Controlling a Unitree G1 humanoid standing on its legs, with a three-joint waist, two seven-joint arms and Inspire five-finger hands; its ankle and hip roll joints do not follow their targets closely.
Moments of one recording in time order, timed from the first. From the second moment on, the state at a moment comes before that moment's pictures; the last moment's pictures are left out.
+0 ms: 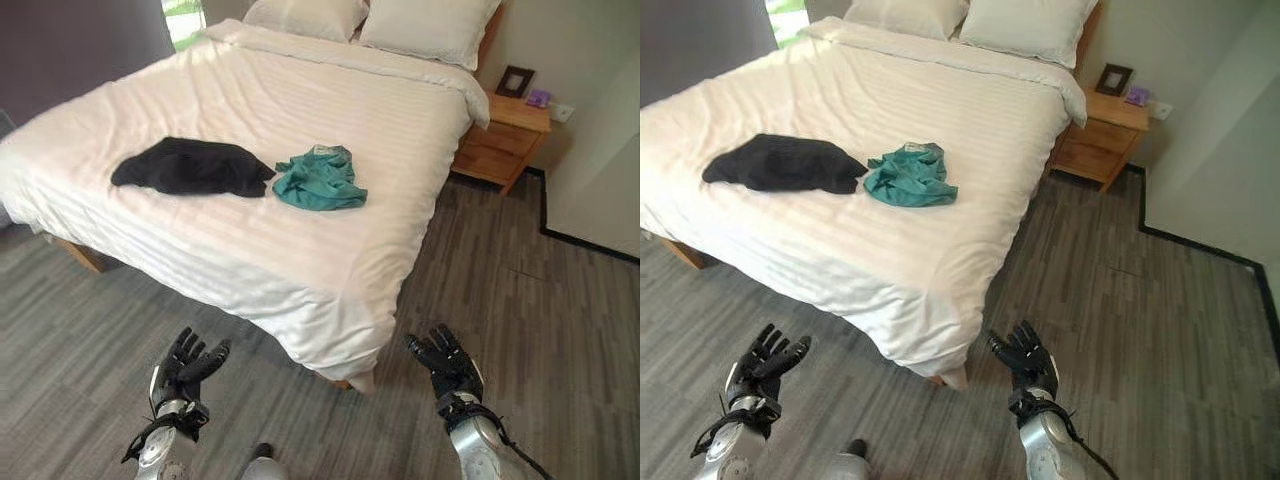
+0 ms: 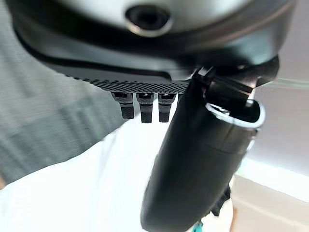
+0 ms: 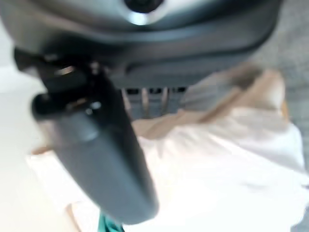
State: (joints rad) left arm 0.17 0.27 0.02 0.35 -0.70 -0.11 0.13; right arm 0.09 -0.16 -0.01 0.37 0.82 -0.10 -0.11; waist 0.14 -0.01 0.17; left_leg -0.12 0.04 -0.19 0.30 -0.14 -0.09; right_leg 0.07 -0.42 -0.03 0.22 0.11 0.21
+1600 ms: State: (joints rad) left arm 0.07 0.30 0.10 0.34 -0.66 -0.16 0.16; right arm 0.15 -0.17 -0.11 0.37 0.73 -0.12 -0.12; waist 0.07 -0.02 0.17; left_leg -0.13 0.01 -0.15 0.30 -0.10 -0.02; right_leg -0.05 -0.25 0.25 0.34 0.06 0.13
